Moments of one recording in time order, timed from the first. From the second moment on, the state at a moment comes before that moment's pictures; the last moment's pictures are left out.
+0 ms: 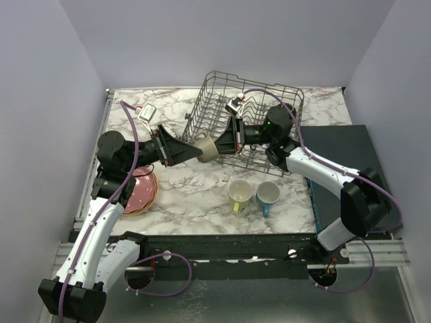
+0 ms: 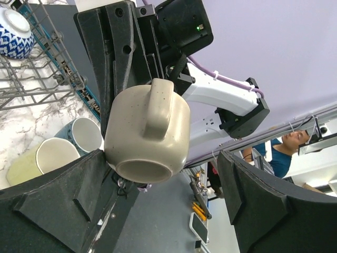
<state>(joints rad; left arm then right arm) -0.23 0.83 0.87 0.07 0.96 -1.06 0.63 1.56 1.09 0.63 -1.03 1.31</state>
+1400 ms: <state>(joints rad) -0.22 0.84 0.84 0.11 0.96 -1.08 0.65 1.59 1.12 0.62 -1.03 1.31</state>
